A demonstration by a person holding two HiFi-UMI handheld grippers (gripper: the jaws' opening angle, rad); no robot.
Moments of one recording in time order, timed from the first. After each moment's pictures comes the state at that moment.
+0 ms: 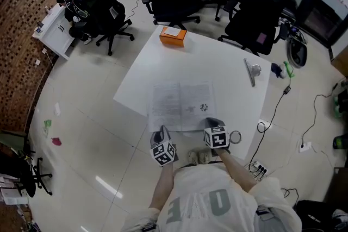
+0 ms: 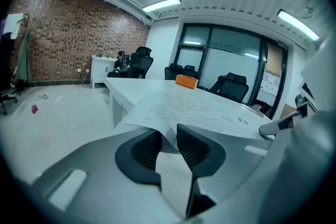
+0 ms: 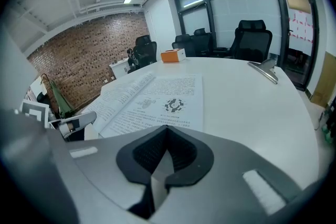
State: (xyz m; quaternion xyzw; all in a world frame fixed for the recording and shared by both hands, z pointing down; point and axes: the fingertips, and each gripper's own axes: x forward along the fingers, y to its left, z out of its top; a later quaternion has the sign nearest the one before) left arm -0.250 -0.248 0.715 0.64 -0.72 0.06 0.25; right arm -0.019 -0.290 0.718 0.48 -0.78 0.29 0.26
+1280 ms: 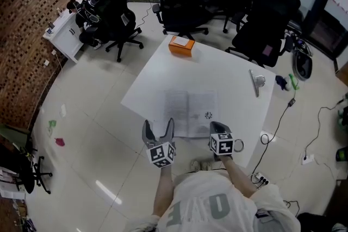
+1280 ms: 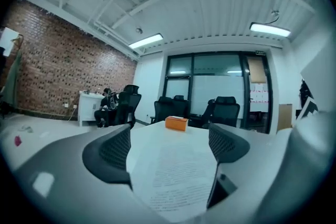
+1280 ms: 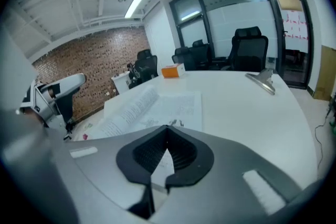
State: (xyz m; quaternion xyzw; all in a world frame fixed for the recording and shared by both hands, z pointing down) left arm -0.249 -0.282 0.564 0.69 -0.72 -0.01 0.07; right arm -0.015 -0.303 0.680 0.49 -0.80 0.28 0.19
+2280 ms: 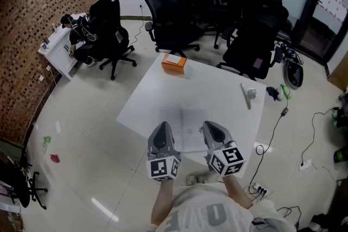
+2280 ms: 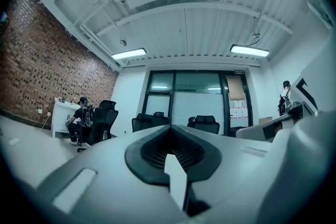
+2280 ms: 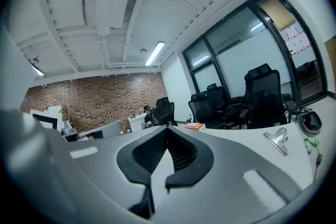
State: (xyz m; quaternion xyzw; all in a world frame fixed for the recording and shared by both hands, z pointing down) left arm -0.180 -0.292 0.438 0.76 -0.64 -0.08 0.00; right arm -0.034 -0.299 0.459 0.46 -0.87 0.15 -0.03
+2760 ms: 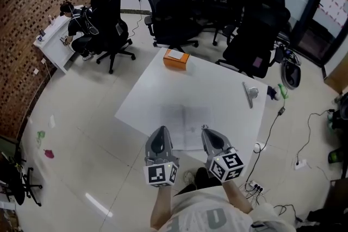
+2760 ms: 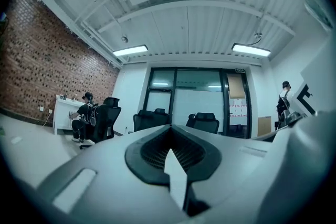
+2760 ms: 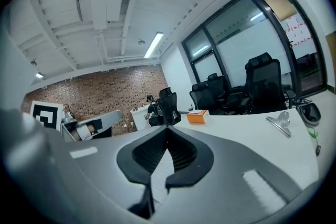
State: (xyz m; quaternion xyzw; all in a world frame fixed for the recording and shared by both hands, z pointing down) left arm -0.207 -0.273 0.446 0.76 -0.64 -0.07 0.02; right arm -0.061 -0.278 0.489 0.45 -0.87 0.18 0.01
